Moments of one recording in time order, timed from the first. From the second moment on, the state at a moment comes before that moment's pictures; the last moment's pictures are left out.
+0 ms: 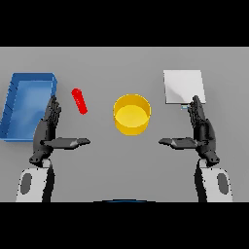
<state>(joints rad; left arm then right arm) 0.00 0.00 0.00 -1.57 0.00 0.00 0.00 0.00 0.00 0.00 -1.57 0.00 0.00 0.00</state>
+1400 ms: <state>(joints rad) -0.21 0.09 -0.02 -1.29 -0.15 -0.01 -0.06 0.12 -0.05 0.13 -1.71 0.26 -0.07 -0.09</state>
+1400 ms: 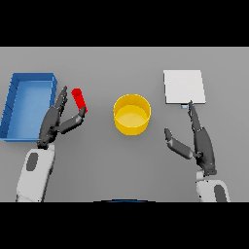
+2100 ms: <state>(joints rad) -0.44 0.07 0.02 -1.00 -0.18 0.02 -0.09 0.11 -0.05 0.12 -1.72 0.24 -0.06 -0.07</state>
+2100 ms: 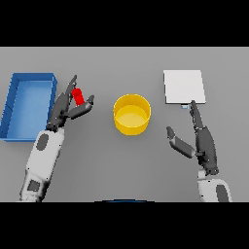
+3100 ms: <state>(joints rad) -0.55 0.02 0.07 -0.85 -0.16 0.07 -0.18 0.13 -0.05 0.12 -1.72 0.24 -0.06 -0.07</state>
